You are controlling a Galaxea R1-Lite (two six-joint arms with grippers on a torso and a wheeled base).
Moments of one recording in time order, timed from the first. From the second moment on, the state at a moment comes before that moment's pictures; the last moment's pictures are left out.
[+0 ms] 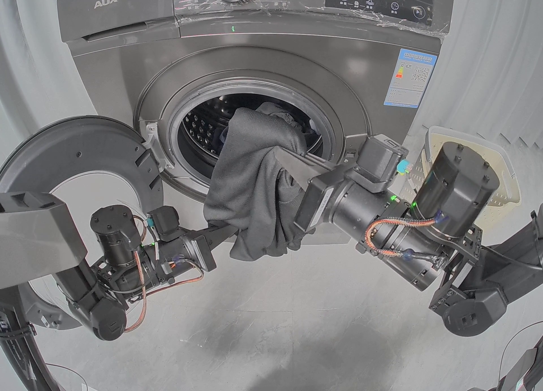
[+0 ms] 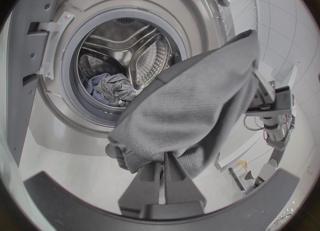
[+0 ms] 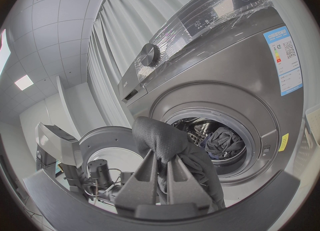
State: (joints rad) left arm -0.40 2.05 -0.48 -1.55 -0.42 -0.42; right arm 0.86 1.83 -0.83 -1.25 -0.09 0.17
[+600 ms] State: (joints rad) left arm -0.52 1.77 -0.23 -1.55 -0.43 -0.43; right arm 0.86 1.83 -0.78 -1.25 -0.09 0.17
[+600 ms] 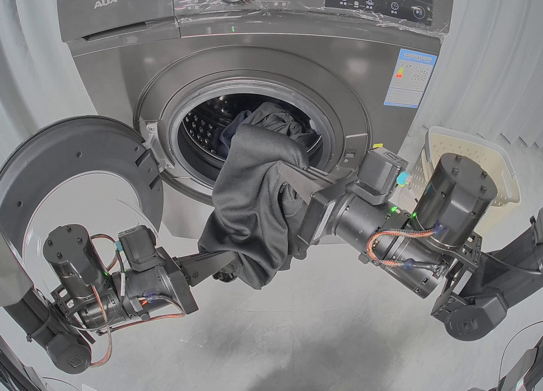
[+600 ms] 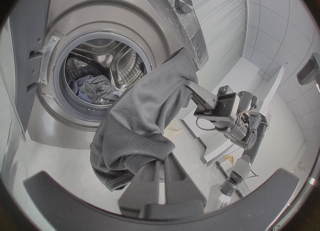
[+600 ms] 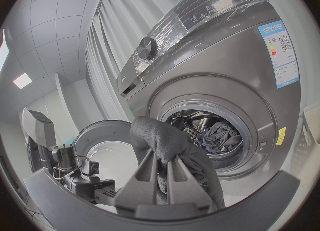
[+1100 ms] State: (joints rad) left arm -0.51 1.94 -0.26 -1.55 -0.35 -0.38; right arm 0.85 1.82 -0.79 -1.25 -0.09 0.17
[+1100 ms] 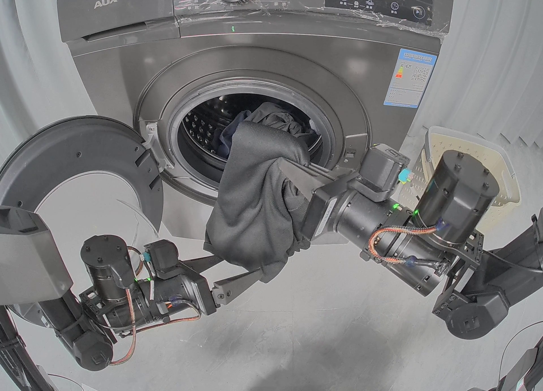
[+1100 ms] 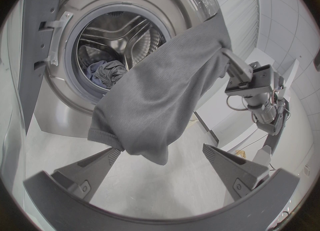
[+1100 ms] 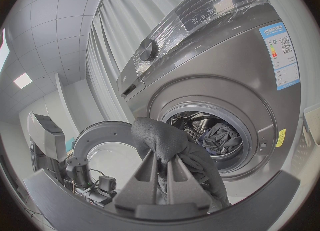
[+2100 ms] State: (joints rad) left arm -0.48 2.14 -0.56 -1.55 -0.26 -0.43; right arm 0.86 1.81 -0.80 -1.25 -0.09 0.17
